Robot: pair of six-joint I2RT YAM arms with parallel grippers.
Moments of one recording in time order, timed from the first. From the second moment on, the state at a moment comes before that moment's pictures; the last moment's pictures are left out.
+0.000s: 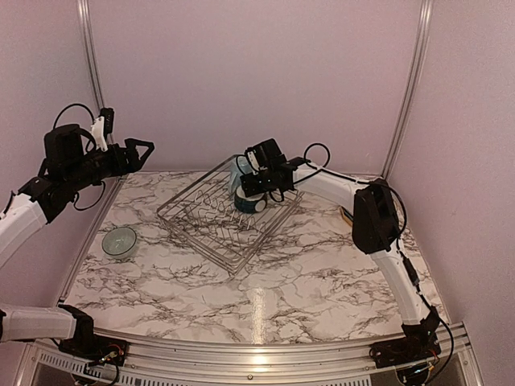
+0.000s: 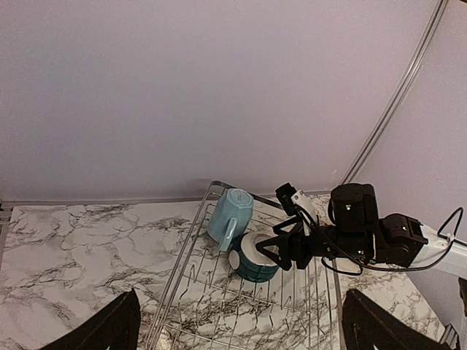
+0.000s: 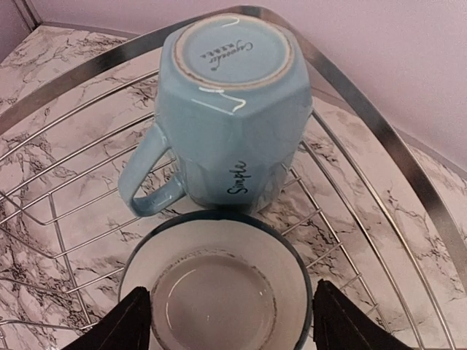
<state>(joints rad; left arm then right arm) -0.27 1.05 1.02 -0.15 0.23 -0.31 0.66 2.52 2.31 -0.48 0.13 0.13</state>
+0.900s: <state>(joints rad) -0.27 1.06 1.02 -0.15 0.24 -0.31 0.68 2.39 2.16 -0.61 0.40 -0.16</state>
